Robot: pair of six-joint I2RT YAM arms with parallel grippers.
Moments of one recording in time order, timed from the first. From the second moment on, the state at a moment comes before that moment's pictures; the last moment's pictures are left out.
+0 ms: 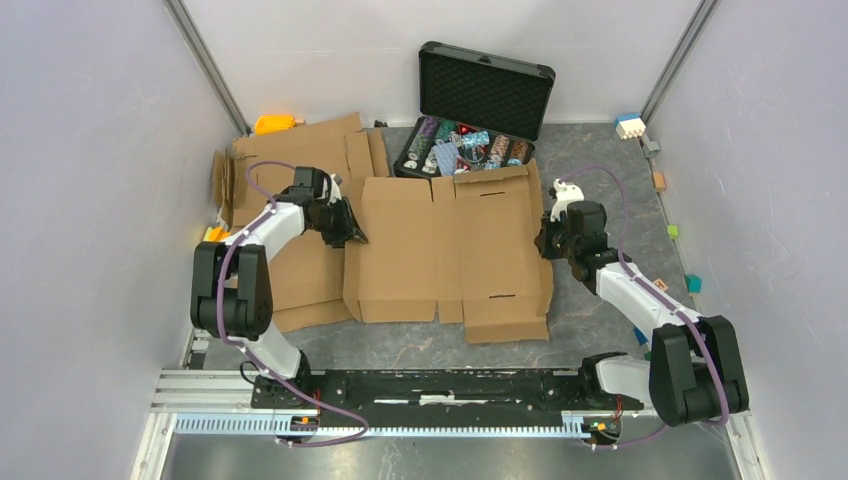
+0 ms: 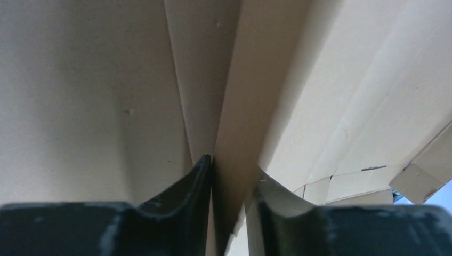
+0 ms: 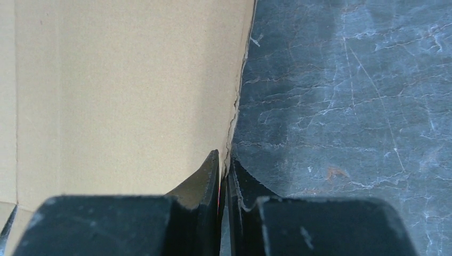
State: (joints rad) left arm -0.09 1.66 1.05 -0.51 0.38 -0.40; right arm 0.19 1.23 0.60 -0.01 -0.11 0.12
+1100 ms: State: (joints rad) left arm -0.34 0.93 0.95 -0.22 0.52 -0.39; right arm 0.20 1.13 0.48 0.39 -0.17 0.16
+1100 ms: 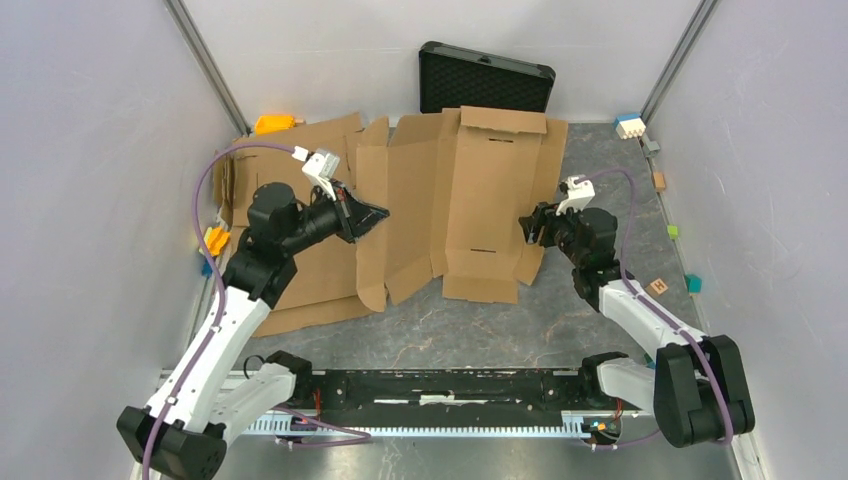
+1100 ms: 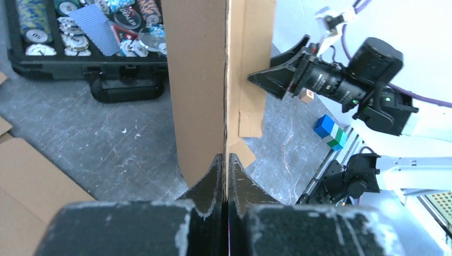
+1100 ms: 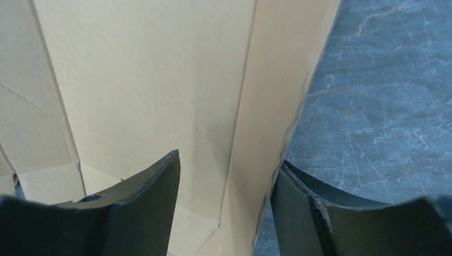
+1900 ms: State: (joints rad) left arm -0.59 0.88 0.77 -0.07 0.38 -0.38; right arm 0.26 1.09 0.33 0.37 -0.13 0.18
